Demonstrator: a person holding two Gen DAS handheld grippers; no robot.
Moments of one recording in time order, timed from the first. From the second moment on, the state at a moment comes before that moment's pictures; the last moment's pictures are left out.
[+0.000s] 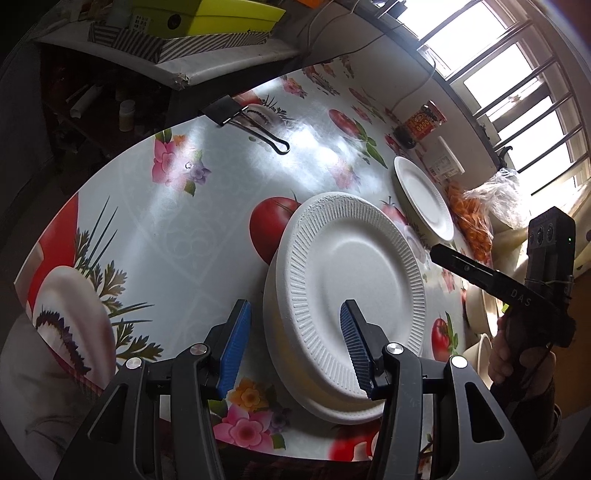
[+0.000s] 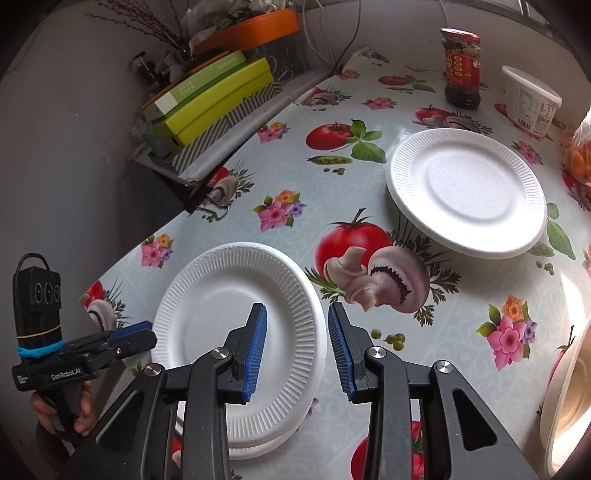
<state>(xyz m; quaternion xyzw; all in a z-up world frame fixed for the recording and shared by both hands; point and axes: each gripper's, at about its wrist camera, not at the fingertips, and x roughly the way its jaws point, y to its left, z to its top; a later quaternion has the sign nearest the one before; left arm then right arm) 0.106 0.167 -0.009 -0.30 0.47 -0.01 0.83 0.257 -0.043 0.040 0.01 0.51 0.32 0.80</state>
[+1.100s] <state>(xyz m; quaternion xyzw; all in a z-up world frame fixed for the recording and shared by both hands) 0.104 0.168 -0.014 -0.33 0.47 -0.02 0.82 0.261 -0.024 0.024 0.02 0.55 0.35 0.75</state>
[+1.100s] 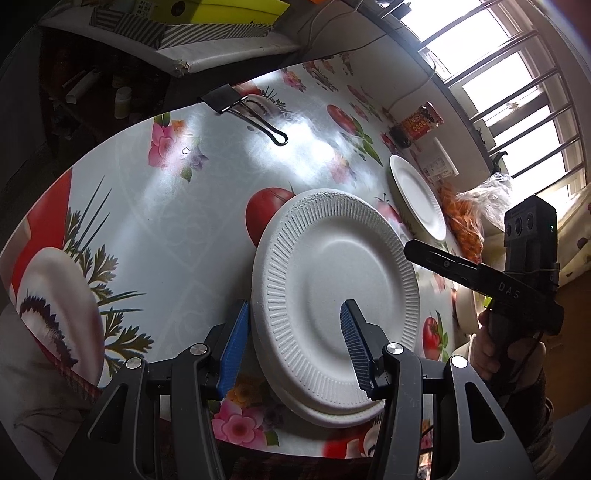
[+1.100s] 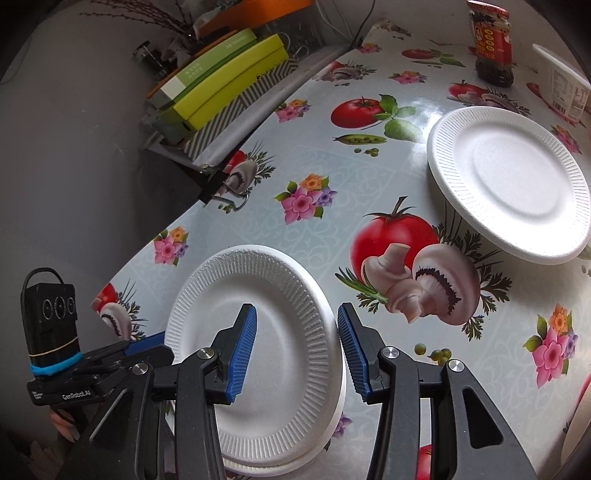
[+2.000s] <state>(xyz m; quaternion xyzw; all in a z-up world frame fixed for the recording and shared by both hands) 0.107 0.130 0.052 -0.16 0.45 0.05 0.88 0.224 -0.063 0.076 -0.02 0.49 0.31 0.82</state>
